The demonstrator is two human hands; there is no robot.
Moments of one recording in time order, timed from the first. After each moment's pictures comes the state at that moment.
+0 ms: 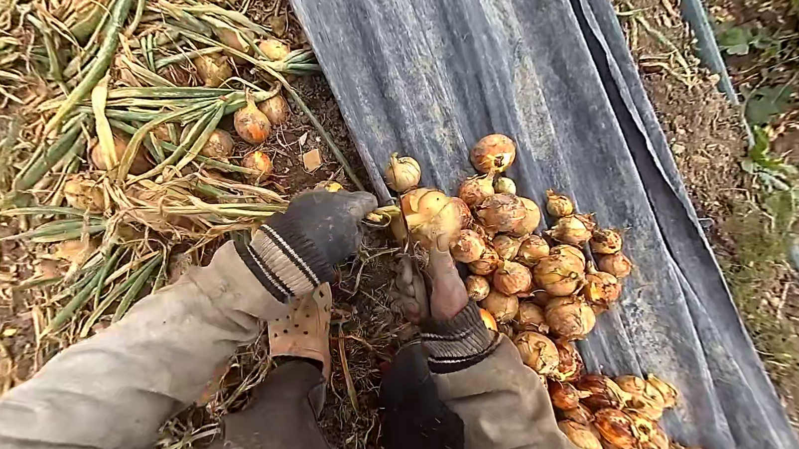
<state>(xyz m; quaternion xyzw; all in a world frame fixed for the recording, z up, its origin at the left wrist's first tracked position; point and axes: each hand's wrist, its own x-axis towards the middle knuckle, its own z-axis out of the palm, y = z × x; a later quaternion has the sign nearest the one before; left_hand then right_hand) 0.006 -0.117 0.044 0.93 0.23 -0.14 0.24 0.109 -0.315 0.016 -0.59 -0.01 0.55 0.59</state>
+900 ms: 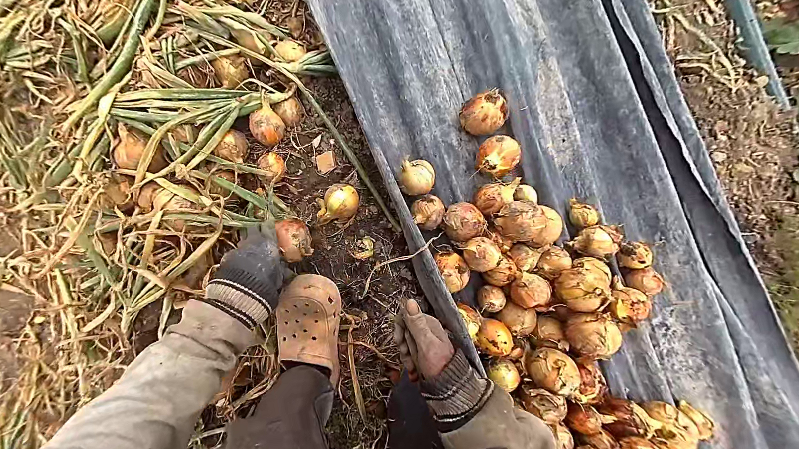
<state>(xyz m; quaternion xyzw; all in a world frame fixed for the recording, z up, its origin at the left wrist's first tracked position) -0.084 -0.118 -0.040 0.79 0.54 -0.24 0.17 0.078 -0.356 -0.014 -0.68 -0.12 0.61 0.39</state>
